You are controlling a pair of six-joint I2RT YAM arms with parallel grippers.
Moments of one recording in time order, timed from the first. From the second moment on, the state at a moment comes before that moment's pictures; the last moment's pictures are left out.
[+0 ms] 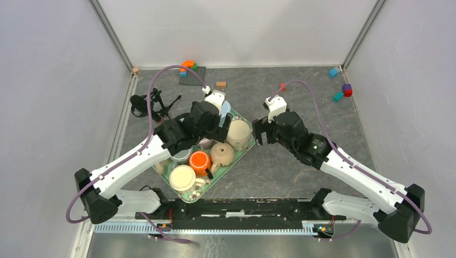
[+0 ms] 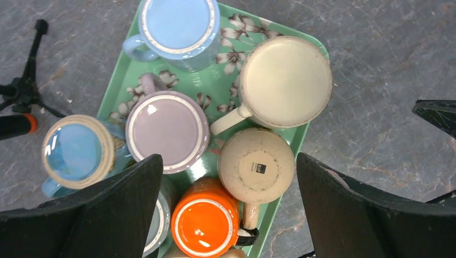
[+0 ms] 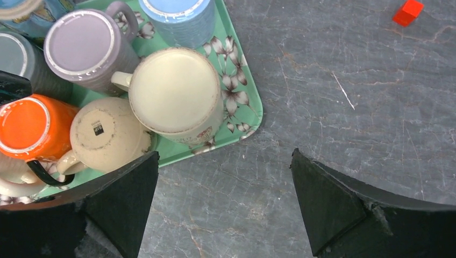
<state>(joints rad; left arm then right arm) -0.89 1.22 1.23 -0.73 -0.41 -0.29 0.82 1.05 0.93 -0.39 0.29 0.20</state>
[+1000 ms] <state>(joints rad) -0.69 1.44 1.15 -0.58 -0.04 -0.15 0.82 1.03 0.67 -0.21 0.24 0.23</state>
